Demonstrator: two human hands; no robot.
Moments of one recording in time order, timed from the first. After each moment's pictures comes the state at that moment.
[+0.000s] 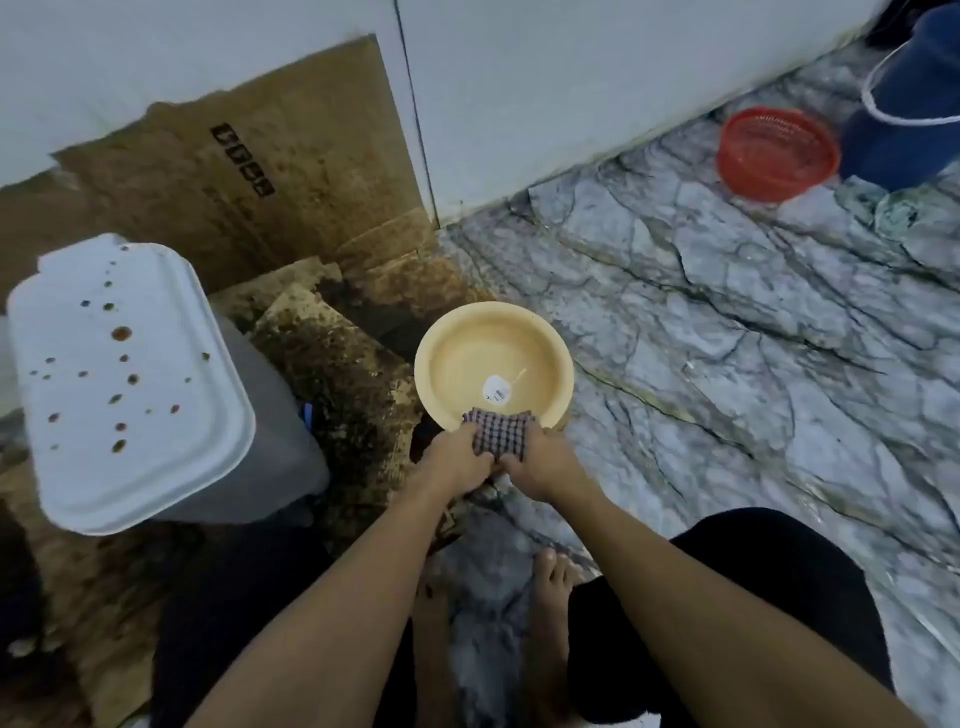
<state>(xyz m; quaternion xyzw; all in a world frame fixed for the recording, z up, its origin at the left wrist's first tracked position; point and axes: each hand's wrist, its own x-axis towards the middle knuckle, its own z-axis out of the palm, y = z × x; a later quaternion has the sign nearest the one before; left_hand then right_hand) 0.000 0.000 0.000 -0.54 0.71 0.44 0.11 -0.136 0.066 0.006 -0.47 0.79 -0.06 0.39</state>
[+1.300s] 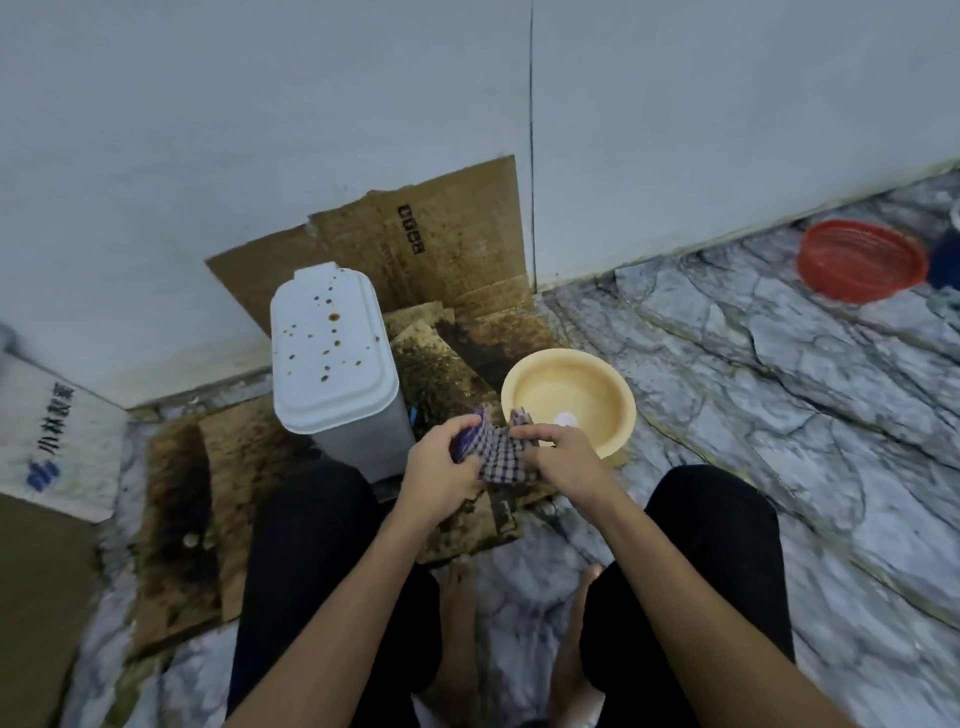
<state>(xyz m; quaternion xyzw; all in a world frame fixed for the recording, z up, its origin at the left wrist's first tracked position) 0.119 0.105 0.146 -0.61 0.65 0.38 -0.24 -0.058 0.124 0.156 -0.40 0.65 -0.36 0.53</state>
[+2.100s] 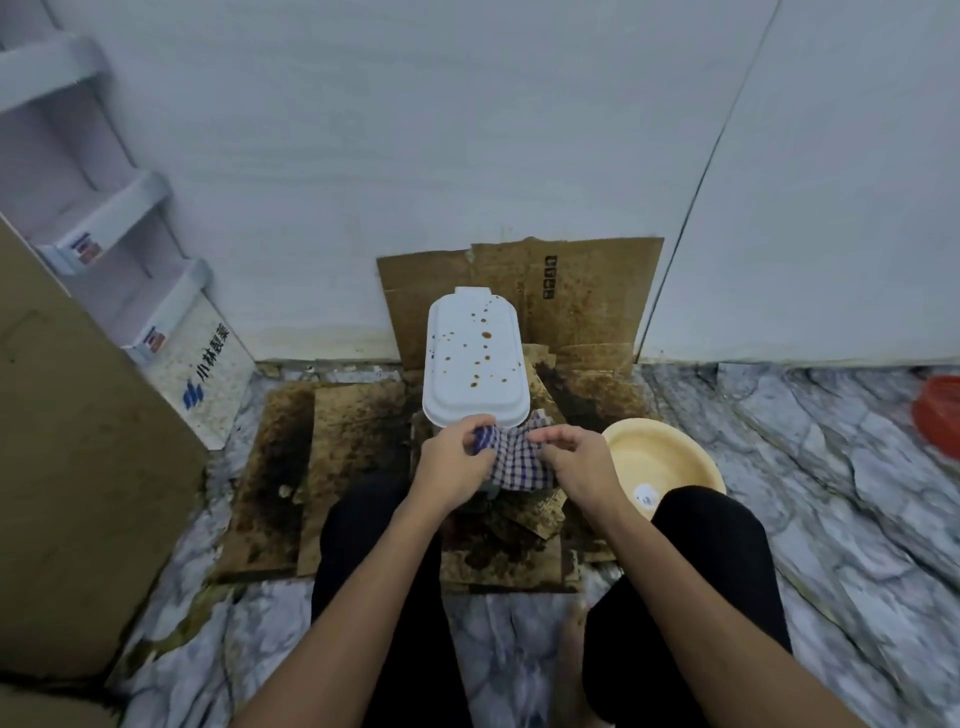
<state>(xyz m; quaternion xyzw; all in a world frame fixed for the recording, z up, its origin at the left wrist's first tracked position) 0.264 0.119 0.196 -0.66 0.55 0.39 -0.34 0.082 0.093 0.184 -0.55 0.62 -0.36 0.42</state>
